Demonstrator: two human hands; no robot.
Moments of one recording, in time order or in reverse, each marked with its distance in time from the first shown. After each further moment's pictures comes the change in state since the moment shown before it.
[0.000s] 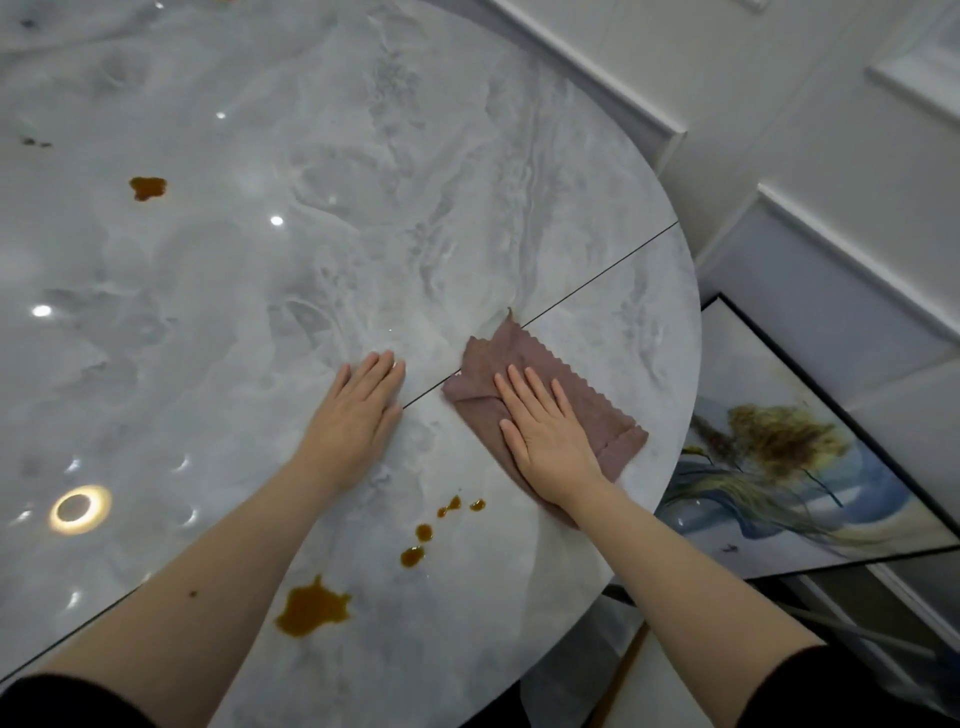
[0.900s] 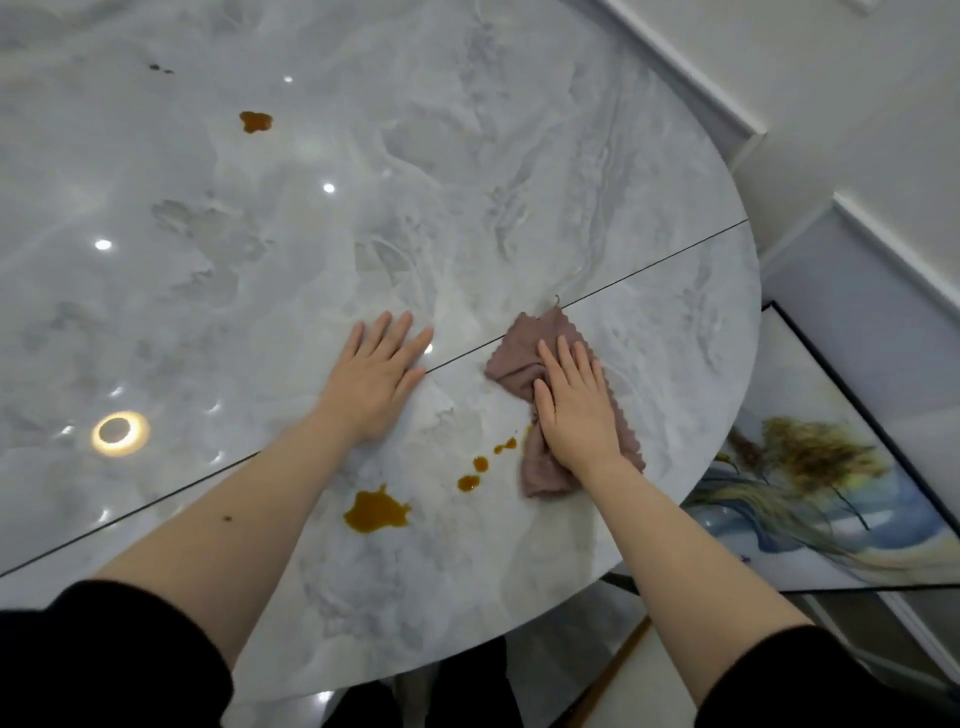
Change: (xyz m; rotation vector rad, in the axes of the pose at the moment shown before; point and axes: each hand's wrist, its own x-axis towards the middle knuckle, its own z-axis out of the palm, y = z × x) left_hand -0.051 -0.023 -0.014 0.120 -0.039 -0.149; right_hand -0.005 -0.044 0.005 0.051 0.029 0.126
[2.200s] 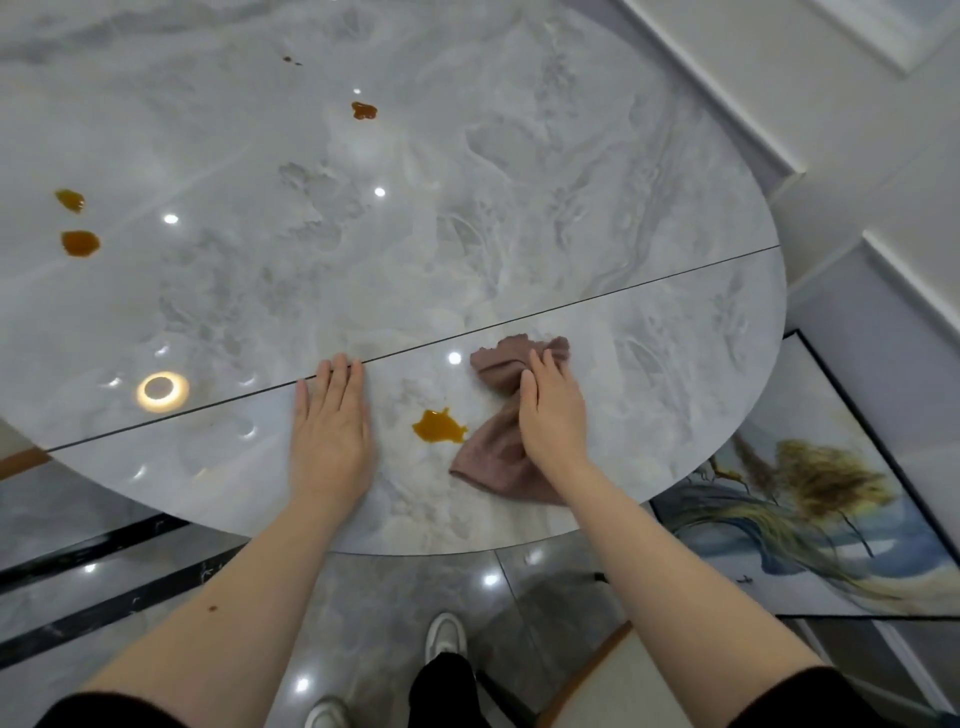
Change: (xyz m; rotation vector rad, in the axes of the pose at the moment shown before) left_hand -0.181 -0.004 0.016 -0.102 0.286 -0.482; right_hand -0.080 -0.099 -0.009 0.373 0.032 0.055
